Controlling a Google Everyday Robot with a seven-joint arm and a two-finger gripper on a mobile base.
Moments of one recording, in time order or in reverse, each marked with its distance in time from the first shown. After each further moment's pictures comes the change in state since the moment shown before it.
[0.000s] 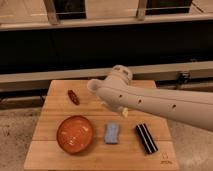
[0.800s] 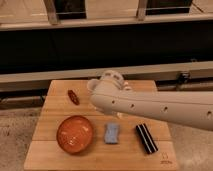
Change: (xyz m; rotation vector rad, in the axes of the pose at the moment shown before) arm -0.019 -0.023 0.007 0.020 0.014 -0.174
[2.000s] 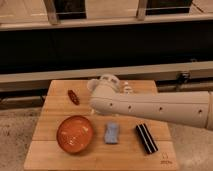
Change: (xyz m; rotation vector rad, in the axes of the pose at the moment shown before) arm -0.002 -0.015 0.022 0.043 0.001 -0.233
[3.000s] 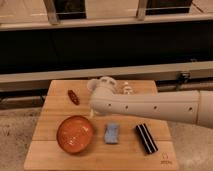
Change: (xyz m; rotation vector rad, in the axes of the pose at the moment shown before) arm 0.004 -0.010 0.030 0.022 -0.007 -0.195
